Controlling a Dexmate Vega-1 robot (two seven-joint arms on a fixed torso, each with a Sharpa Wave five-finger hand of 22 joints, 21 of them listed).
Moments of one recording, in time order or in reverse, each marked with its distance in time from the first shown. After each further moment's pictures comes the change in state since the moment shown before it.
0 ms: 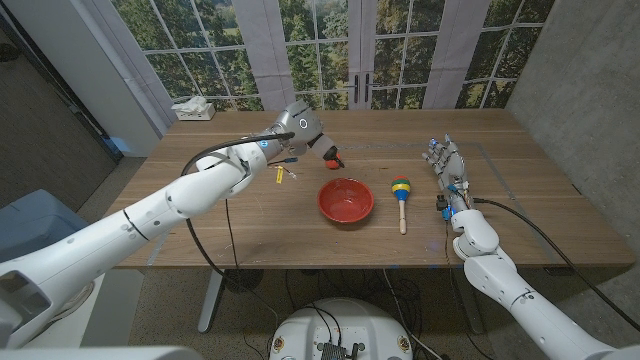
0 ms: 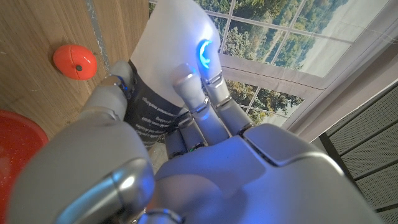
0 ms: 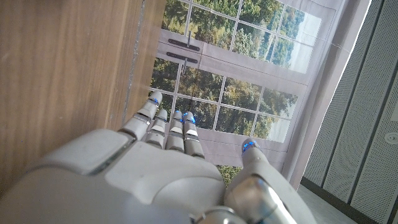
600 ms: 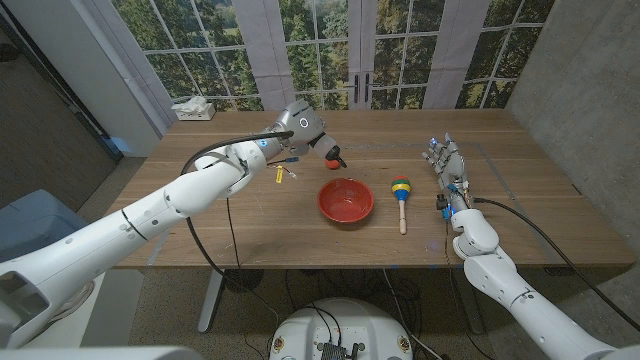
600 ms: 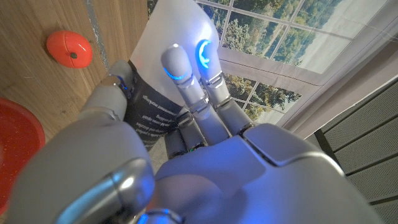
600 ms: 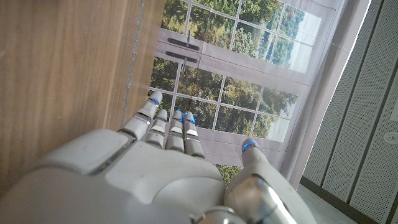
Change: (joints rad) left arm 0.006 0.005 -0.012 -0.002 -0.008 0.005 0.072; left_hand -0.001 0.001 0.006 -0.006 -0.015 -0.002 0.002 0.008 0.000 0.002 -0.002 0.002 0.000 -0.016 -0.002 -0.315 -0.338 -0.030 0.005 0.000 -0.040; right arm 0.001 0.001 0.000 0.000 -0.001 0.002 -0.003; right_hand 0.000 0.000 0.000 0.000 0.000 0.000 0.000 -0.005 0.000 0.000 0.000 0.000 0.000 0.000 0.000 -0.004 0.000 0.004 0.004 -0.011 0.000
